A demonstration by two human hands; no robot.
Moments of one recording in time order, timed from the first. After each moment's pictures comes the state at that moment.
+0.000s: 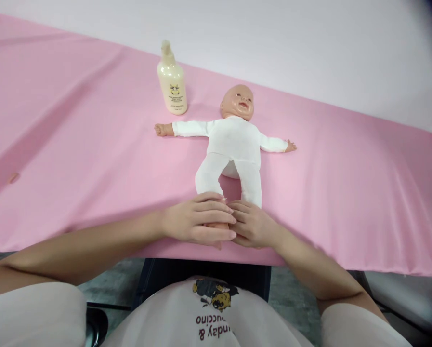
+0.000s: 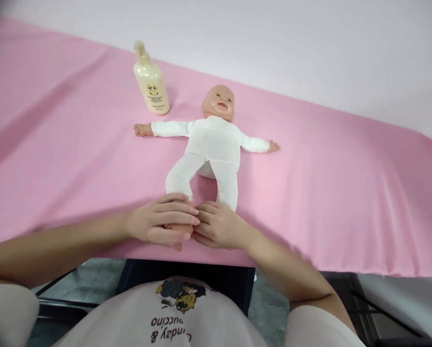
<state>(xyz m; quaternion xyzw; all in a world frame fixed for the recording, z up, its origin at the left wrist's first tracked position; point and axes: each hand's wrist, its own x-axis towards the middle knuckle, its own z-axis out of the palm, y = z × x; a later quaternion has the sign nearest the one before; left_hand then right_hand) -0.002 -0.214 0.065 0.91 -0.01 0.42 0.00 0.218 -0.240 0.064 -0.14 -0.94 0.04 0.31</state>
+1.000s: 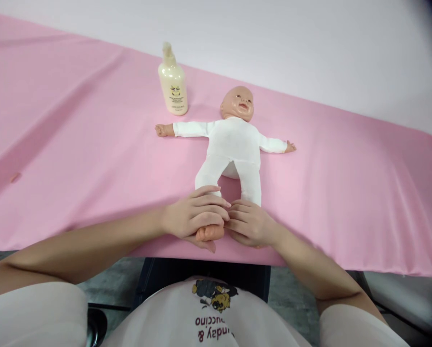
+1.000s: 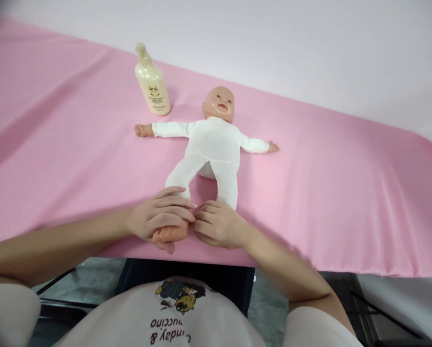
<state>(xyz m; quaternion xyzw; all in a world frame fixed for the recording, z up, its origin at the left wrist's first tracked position) -0.009 -0.209 0.064 0.91 0.02 0.41 0.06 0.220 -0.237 0.063 -0.13 -0.94 0.03 0.31</state>
